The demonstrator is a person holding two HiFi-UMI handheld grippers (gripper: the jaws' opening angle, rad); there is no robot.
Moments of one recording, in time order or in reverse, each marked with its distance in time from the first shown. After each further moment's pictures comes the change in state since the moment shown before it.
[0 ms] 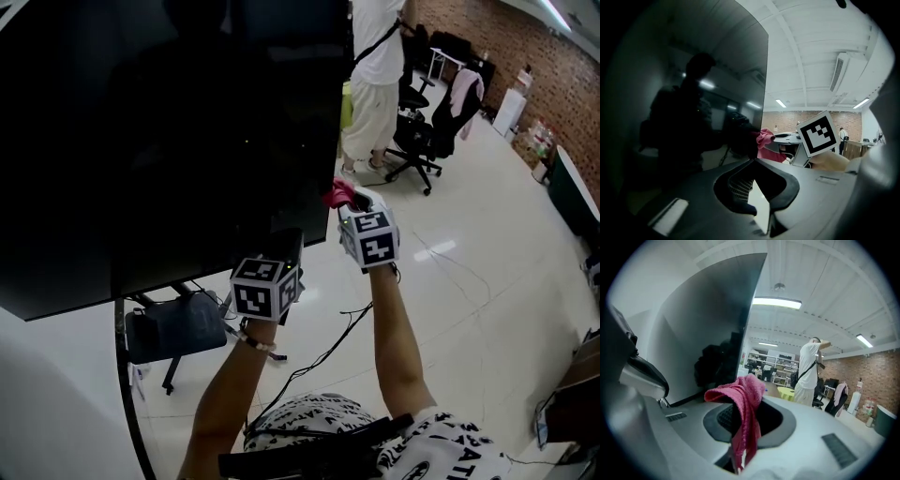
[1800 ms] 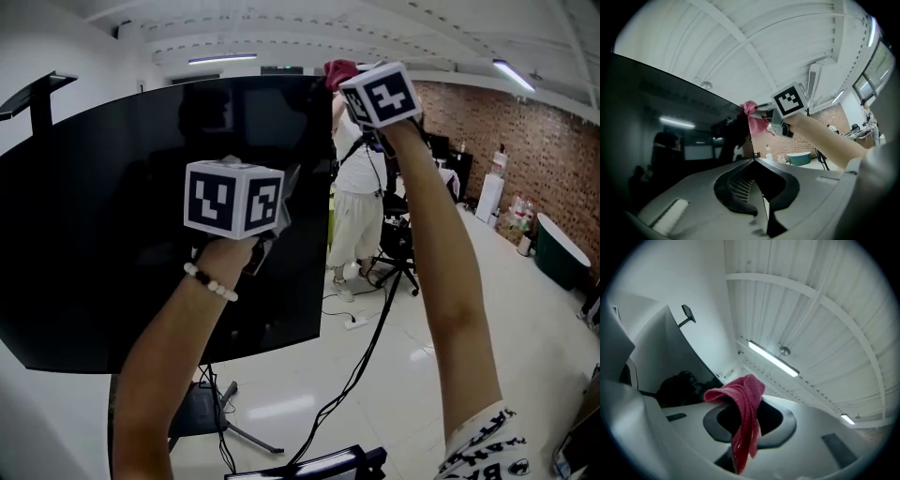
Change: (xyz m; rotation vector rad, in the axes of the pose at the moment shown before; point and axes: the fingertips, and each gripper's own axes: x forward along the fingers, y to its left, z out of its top) left arm -0.098 -0.027 0.378 0.298 -0.260 -0.116; right arm -0.111 -0.095 0.515 -0.443 -0.361 -0.268
